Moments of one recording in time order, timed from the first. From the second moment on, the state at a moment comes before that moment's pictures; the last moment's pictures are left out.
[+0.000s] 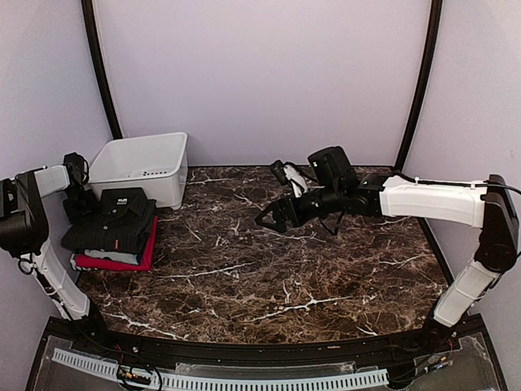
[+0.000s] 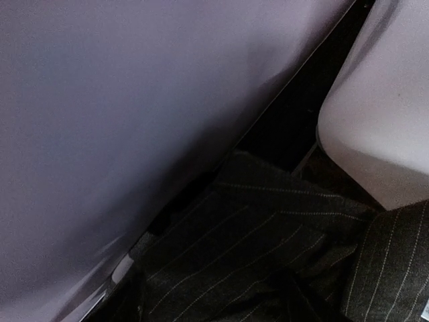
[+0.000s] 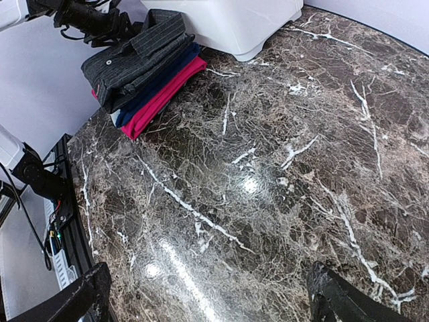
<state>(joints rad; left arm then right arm) 0.36 1.70 1.25 -0.66 -0.25 -0.33 0.82 1.62 1.21 -0.20 -0.37 0.23</state>
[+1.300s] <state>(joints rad) -0.61 1.54 1.20 -0.56 -0.09 -0.36 0.37 1.17 0.76 -0.29 -0.47 0.30</state>
